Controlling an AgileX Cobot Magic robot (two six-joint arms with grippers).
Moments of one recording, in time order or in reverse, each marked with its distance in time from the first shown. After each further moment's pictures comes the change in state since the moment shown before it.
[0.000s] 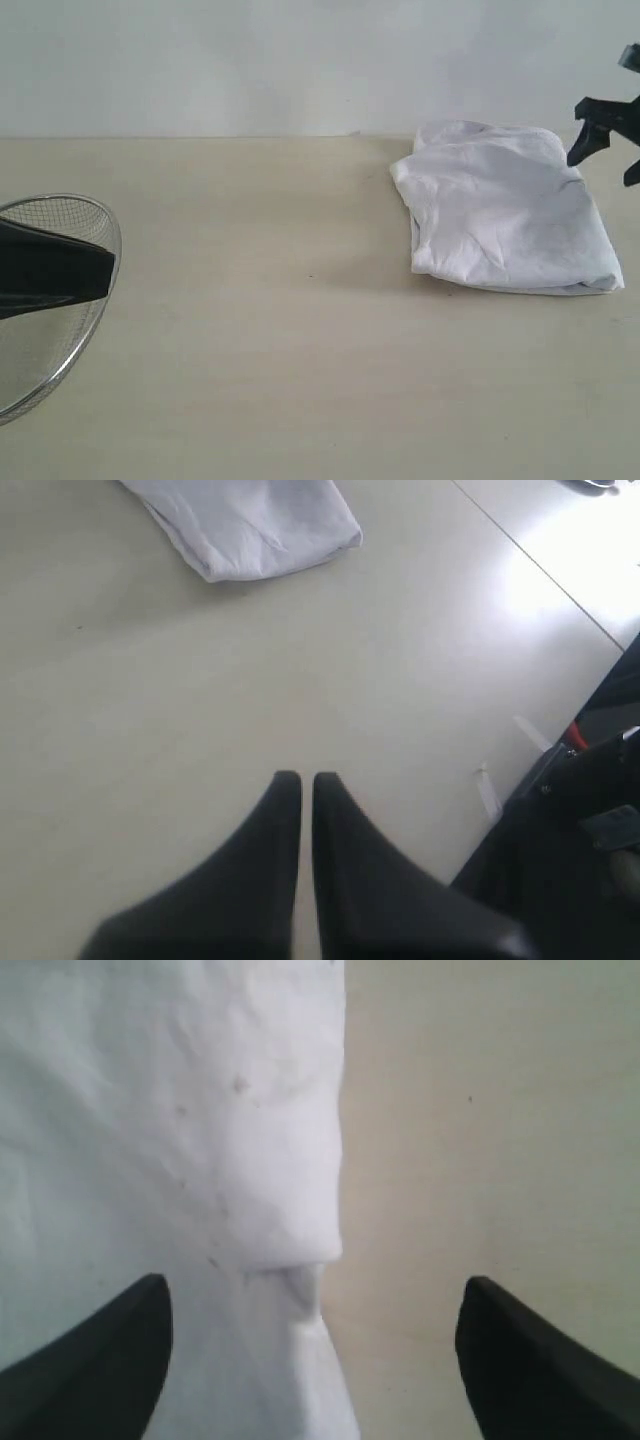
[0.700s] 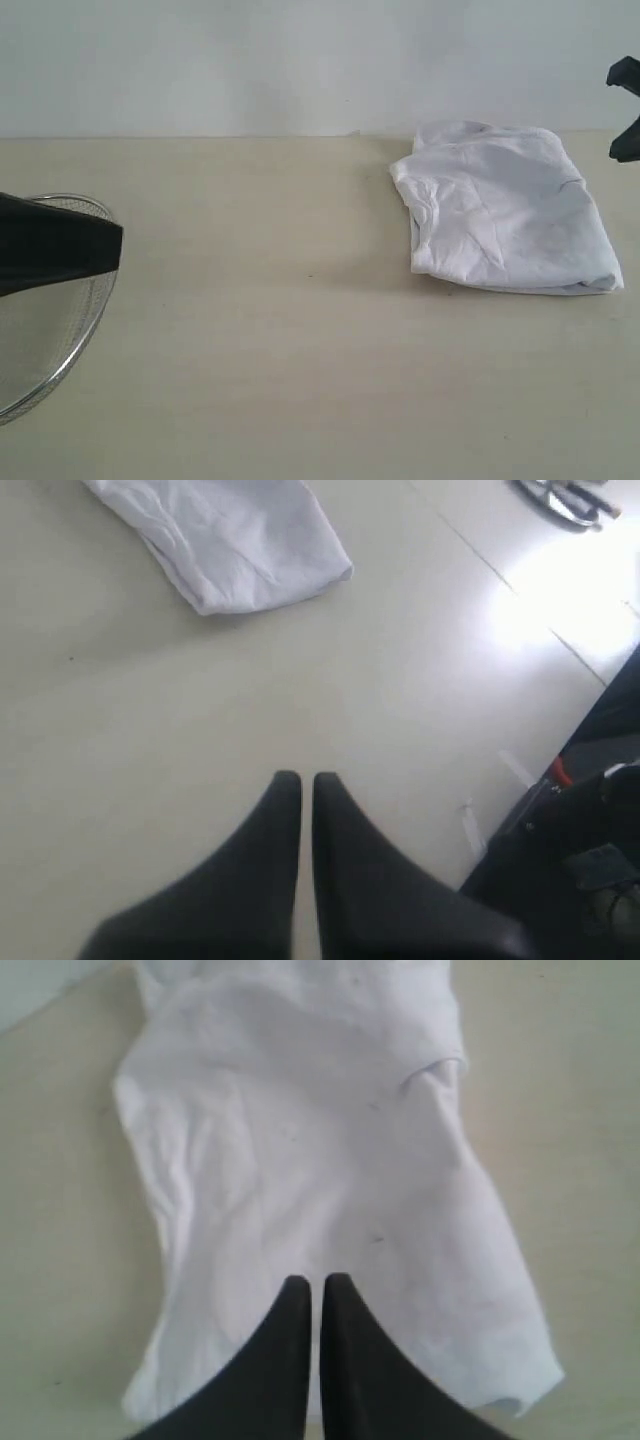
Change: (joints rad) left arm 0.000 -0.002 0.009 -0.060 -0.066 0.021; right arm 0.010 -0.562 0.660 0.276 -0.248 -0.109
